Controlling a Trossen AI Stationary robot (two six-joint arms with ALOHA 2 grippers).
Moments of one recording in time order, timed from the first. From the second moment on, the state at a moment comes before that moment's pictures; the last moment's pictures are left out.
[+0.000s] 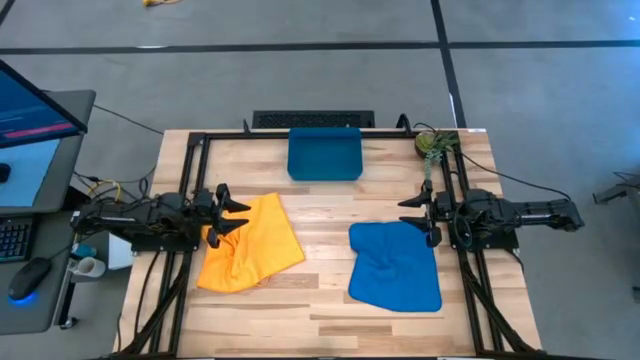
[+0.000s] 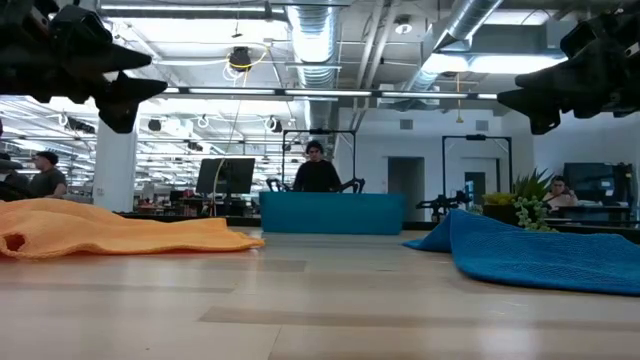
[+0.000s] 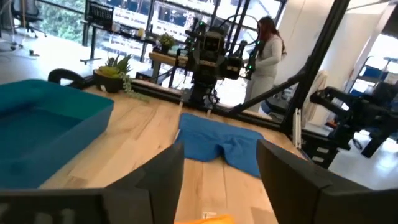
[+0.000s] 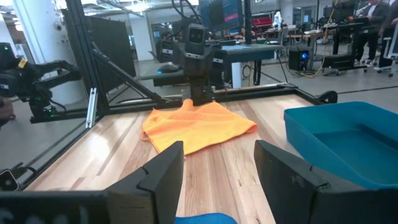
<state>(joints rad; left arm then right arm) -0.04 0.02 0.01 0.07 -0.07 -0.28 0.03 0.04 0.01 0.02 0.03 0.06</state>
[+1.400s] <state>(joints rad) -0.73 1.11 0.84 -0.93 -0.32 -0.78 0.03 0.04 0.01 0.02 0.03 0.06</state>
